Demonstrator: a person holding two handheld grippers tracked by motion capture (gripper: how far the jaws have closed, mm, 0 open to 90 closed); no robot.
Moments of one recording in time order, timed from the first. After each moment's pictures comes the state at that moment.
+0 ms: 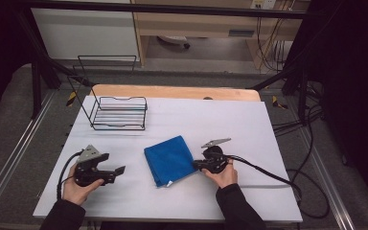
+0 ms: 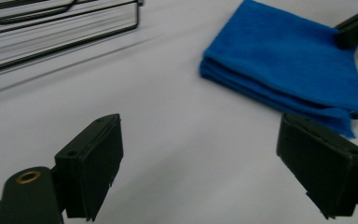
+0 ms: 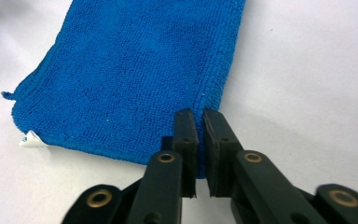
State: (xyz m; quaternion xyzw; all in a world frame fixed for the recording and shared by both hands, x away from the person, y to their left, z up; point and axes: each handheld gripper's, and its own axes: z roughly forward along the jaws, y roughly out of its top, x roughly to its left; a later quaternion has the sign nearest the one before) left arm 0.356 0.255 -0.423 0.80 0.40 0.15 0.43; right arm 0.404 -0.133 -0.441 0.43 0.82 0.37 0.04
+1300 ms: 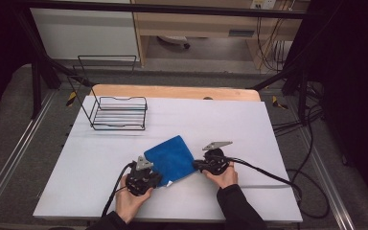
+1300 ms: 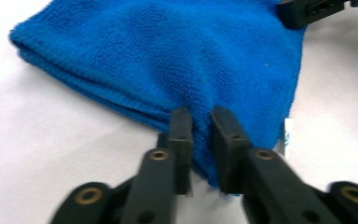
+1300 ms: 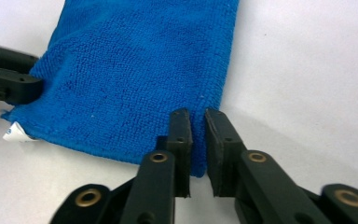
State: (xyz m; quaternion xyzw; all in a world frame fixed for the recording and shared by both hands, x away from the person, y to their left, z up) left arm 0.343 0.132 -0.451 0.80 0.45 0.10 0.38; right arm 0.403 -0.137 -0.451 0.41 0.82 0.39 0.05
